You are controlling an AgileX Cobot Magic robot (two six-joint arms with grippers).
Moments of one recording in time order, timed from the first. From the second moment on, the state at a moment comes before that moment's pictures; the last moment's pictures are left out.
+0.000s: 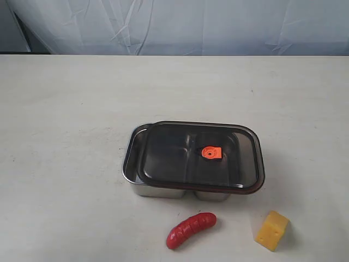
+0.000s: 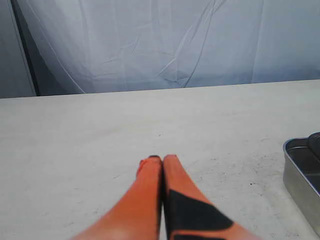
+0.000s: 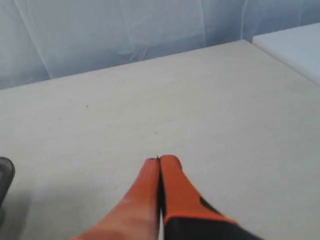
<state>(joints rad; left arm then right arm) -0.16 0.01 0.00 -0.02 0.21 -0.01 -0.02 0.01 0.00 0.04 0.34 0.06</state>
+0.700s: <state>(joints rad) -0.16 0.01 0.00 -0.02 0.21 -0.01 -0.02 0.03 0.00 1.54 0.50 -0.26</state>
